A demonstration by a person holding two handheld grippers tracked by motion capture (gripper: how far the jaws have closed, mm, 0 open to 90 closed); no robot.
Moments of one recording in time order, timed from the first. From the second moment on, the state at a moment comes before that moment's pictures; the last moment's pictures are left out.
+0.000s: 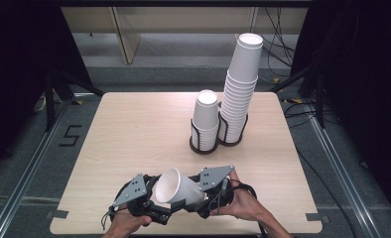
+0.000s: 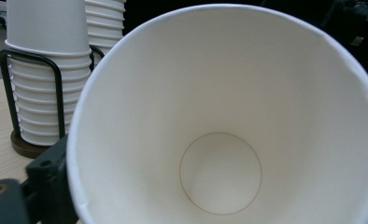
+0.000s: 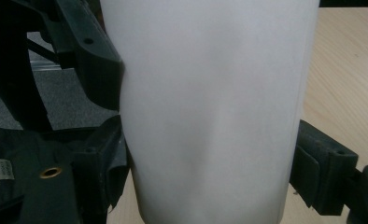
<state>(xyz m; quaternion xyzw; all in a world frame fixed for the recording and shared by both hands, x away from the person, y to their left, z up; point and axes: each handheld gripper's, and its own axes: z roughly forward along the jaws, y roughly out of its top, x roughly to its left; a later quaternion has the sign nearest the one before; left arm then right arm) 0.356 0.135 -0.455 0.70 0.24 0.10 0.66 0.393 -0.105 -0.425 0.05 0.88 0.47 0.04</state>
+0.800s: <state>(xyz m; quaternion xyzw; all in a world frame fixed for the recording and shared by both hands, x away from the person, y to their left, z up) 0.360 0.143 -0.451 0.70 0.24 0.11 0.66 0.400 -0.117 -0.441 0.10 0.88 0.47 0.01</state>
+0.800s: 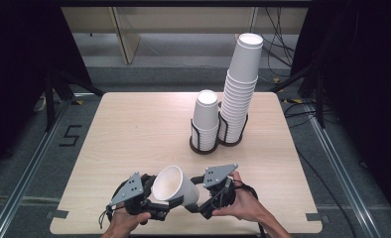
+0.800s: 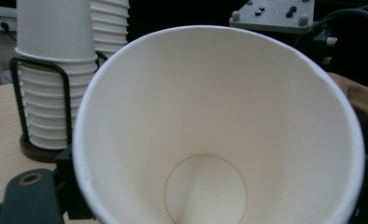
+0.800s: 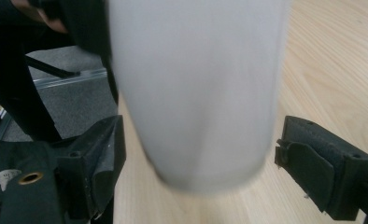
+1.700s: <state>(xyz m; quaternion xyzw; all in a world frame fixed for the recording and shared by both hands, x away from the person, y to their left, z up) 0.404 0.165 -0.455 0.74 0.35 0.23 0.53 0.405 -0.159 -0.449 0.17 0.87 0.45 0.06</state>
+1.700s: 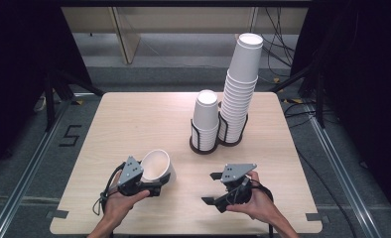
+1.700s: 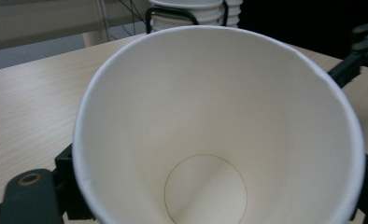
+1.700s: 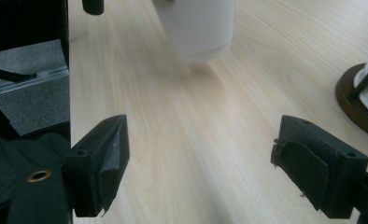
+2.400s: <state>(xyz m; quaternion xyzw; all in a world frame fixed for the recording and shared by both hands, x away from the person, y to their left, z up) 0.454 0.187 -0.449 0.73 0.40 0.26 0.49 0.403 -0.177 -0.456 0.20 0.87 0.44 0.06</state>
